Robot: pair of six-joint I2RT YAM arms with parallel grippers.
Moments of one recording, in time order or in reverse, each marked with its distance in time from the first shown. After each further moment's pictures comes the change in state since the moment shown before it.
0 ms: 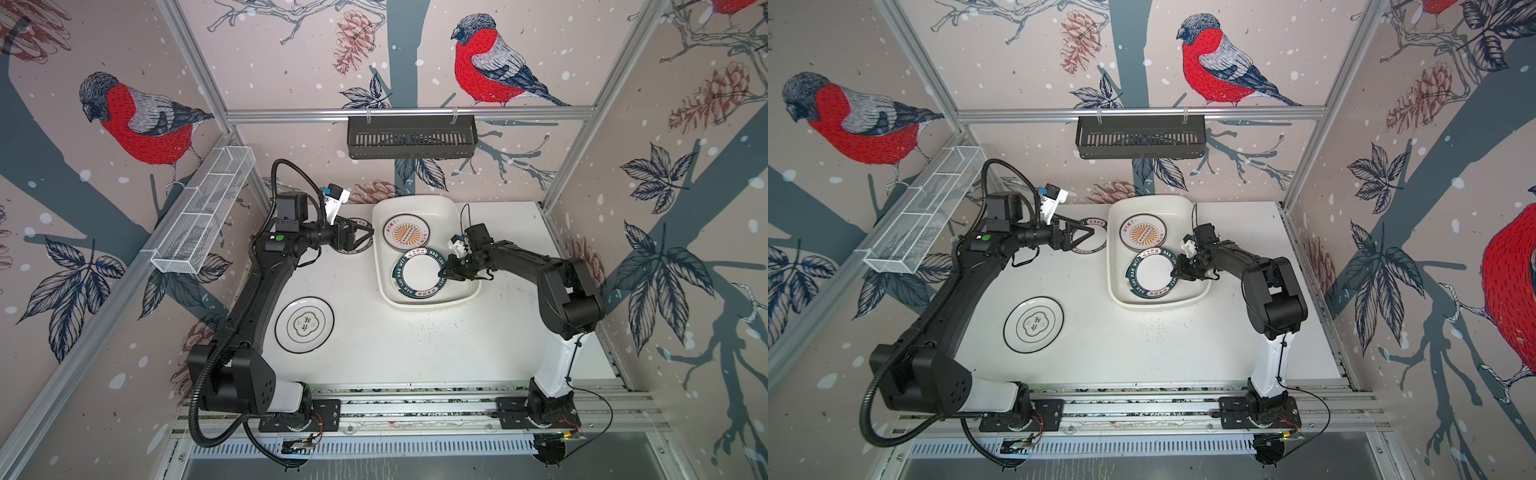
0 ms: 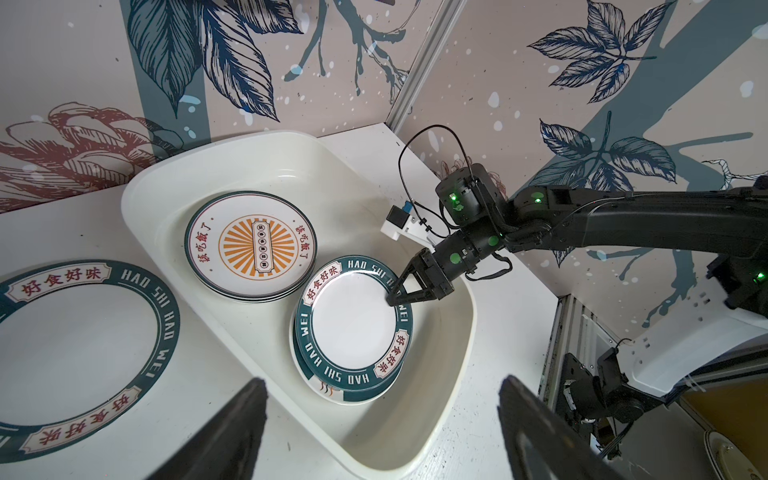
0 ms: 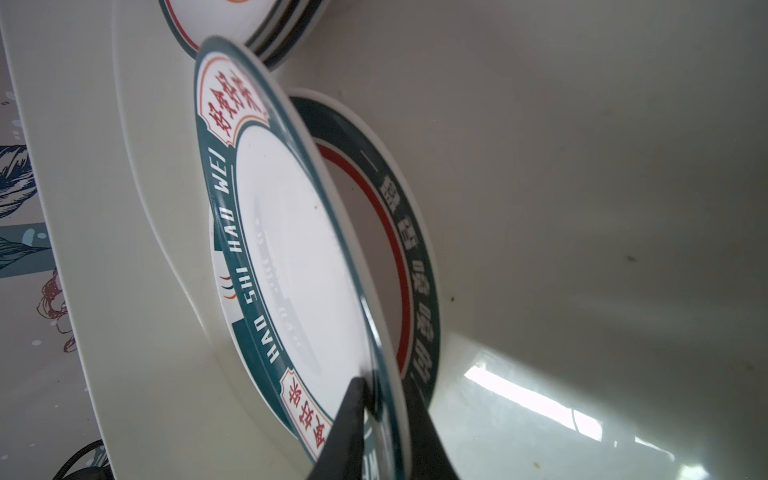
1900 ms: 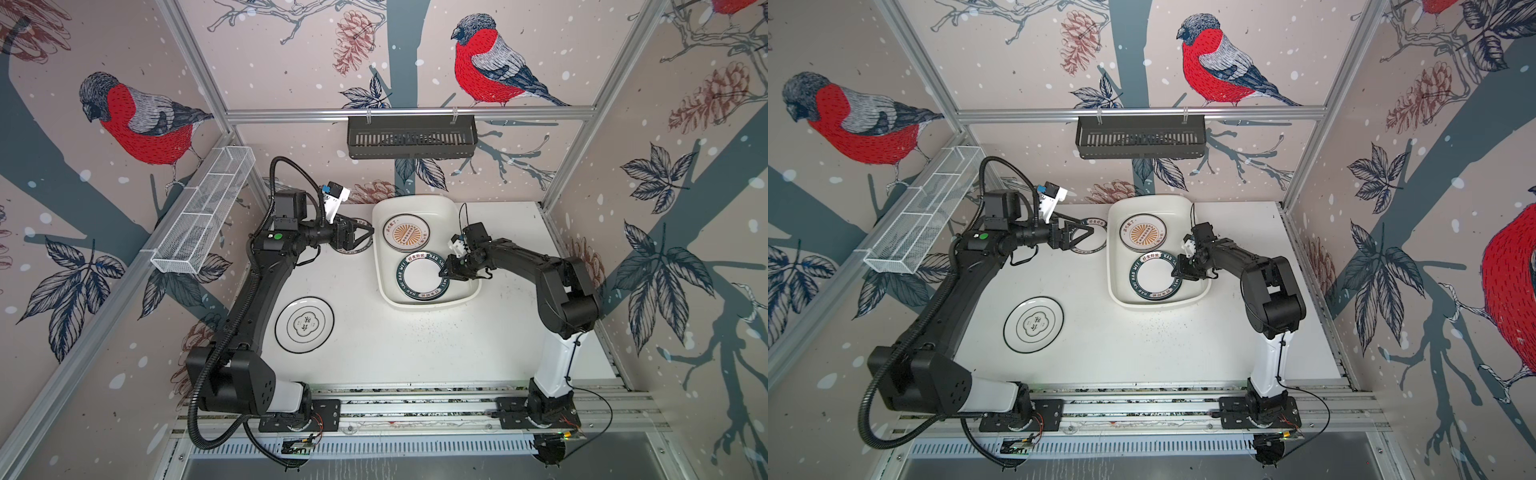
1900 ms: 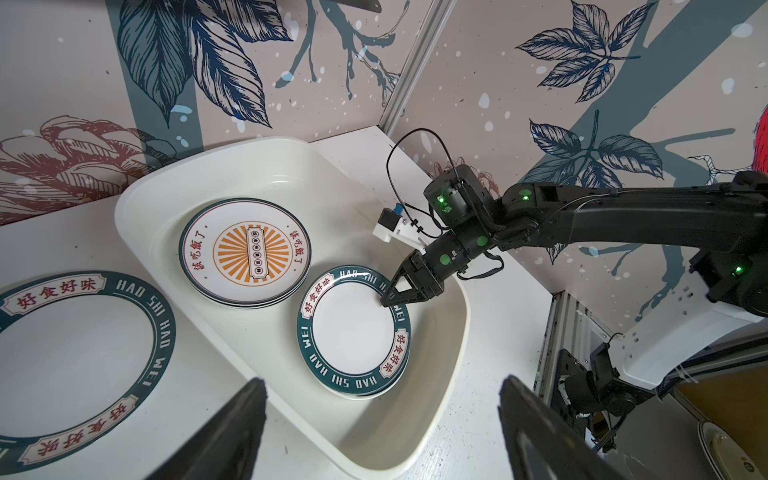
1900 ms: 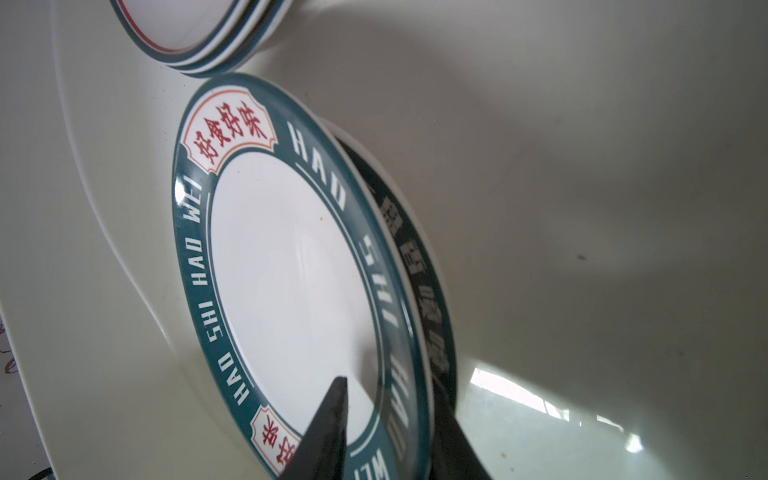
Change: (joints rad) left arm 0.000 -0.002 0.029 -0.029 0.018 0.015; right arm 0.010 0.005 0.040 -0.055 0.084 -0.022
